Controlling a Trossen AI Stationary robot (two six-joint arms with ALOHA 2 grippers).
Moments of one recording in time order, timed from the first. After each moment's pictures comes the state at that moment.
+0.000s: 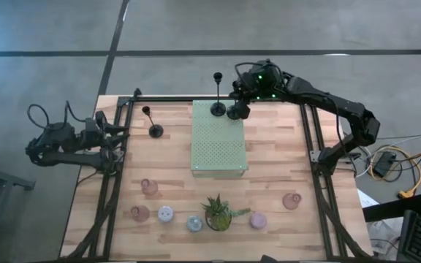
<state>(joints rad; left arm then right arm) -0.10 0.04 0.65 -0.76 -0.41 -0.11 -0.51 1.53 1.46 -0.54 -0.12 -0.07</state>
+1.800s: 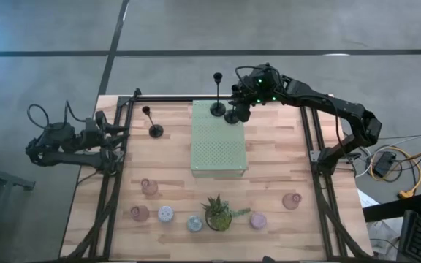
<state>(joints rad) -0.10 0.04 0.65 -0.76 -0.41 -0.11 -0.51 1.51 1.38 -0.51 -0.16 0.00</state>
